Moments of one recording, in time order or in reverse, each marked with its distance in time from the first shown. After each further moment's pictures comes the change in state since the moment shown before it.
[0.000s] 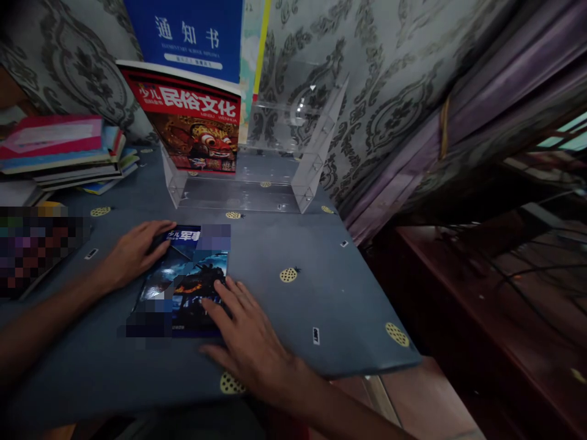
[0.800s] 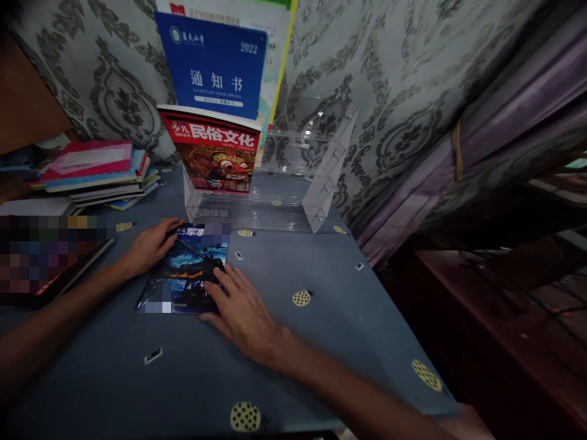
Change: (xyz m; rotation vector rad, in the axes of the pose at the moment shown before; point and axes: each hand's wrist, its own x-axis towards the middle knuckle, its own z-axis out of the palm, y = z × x) left_hand 0.031 -0.036 0.001 -0.068 0.033 -0.133; right_hand 0.069 0.027 0.005 0.002 0.028 -0.050
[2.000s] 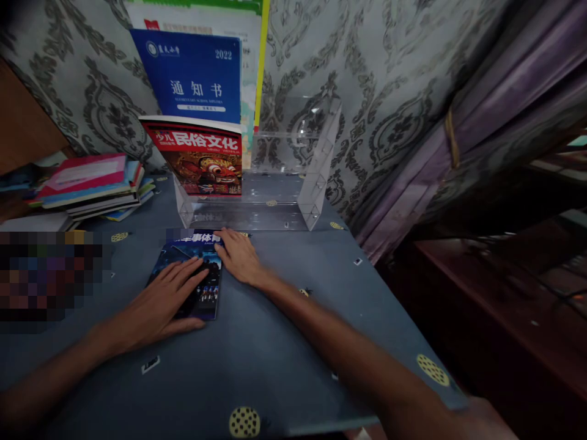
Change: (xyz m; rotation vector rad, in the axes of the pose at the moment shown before) left_hand -0.070 0.070 0.012 0.308 -0.194 0.461; right_hand 0.078 0.073 0.003 0.062 0.150 0.183
